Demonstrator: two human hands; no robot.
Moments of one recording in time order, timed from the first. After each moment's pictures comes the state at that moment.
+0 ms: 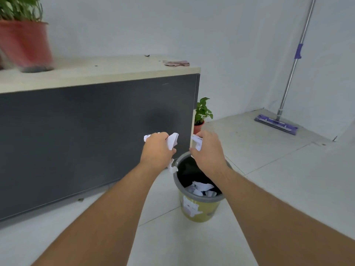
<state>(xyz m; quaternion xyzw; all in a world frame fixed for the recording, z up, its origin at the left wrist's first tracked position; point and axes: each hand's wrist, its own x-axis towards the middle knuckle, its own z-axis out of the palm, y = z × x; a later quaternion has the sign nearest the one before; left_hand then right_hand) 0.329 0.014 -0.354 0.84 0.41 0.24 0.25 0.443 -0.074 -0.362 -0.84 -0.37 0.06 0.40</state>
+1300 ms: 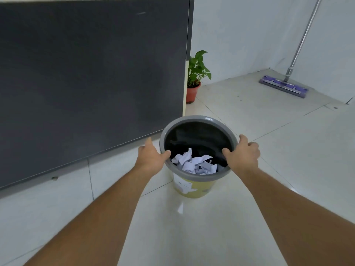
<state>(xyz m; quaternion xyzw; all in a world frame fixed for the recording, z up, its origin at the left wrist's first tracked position) 0.382 0.035 -0.532 0.72 0.54 0.10 0.43 0.560 -0.112 -0.530 -0.94 -0.15 0.13 0.27</state>
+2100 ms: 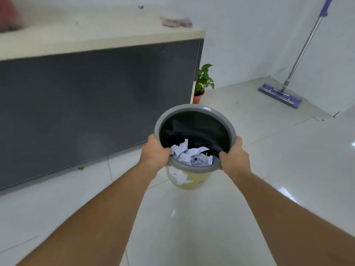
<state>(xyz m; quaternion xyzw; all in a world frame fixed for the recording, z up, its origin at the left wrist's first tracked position) 0.334 0.007 -0.374 0.62 0.55 0.17 0.54 0.491 -0.130 -0.379 -0.91 -0.18 0.18 0.33</state>
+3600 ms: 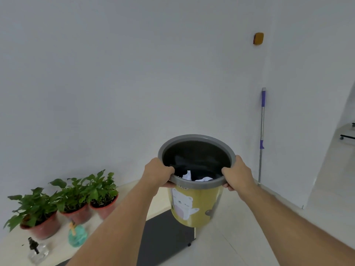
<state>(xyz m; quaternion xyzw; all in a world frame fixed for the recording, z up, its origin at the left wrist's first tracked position) 0.227 -0.043 0.396 0.72 0.43 0.23 0.49 0.406 -0.182 0.362 -0.84 -0.21 0.11 0.48</state>
